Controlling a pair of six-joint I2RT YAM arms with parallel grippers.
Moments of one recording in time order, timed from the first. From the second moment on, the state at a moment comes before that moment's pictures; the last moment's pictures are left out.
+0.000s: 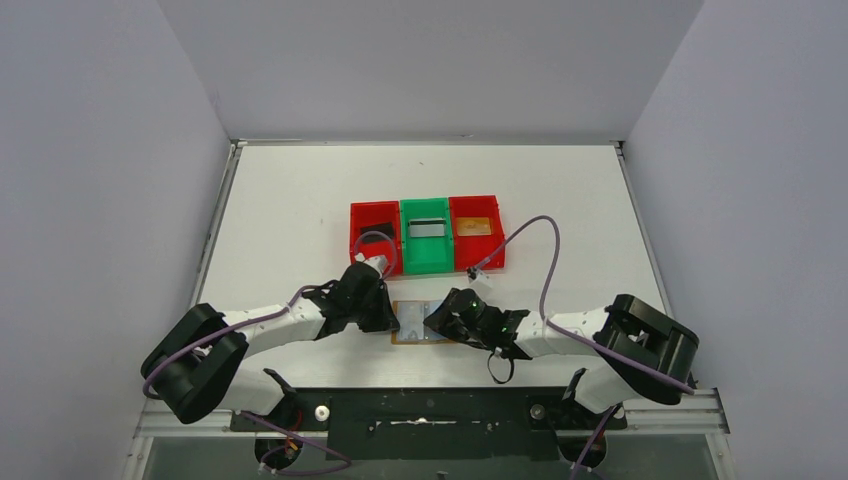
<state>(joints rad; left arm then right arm) -0.73 1.36 0.51 -0.07 0.13 -0.78 1.00 1.45 0.48 0.25 0.18 1.25</state>
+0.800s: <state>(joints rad) -0.73 1.35 0.51 -0.08 0.12 -0.78 1.05 1.55 0.64 0.05 0.27 1.19</state>
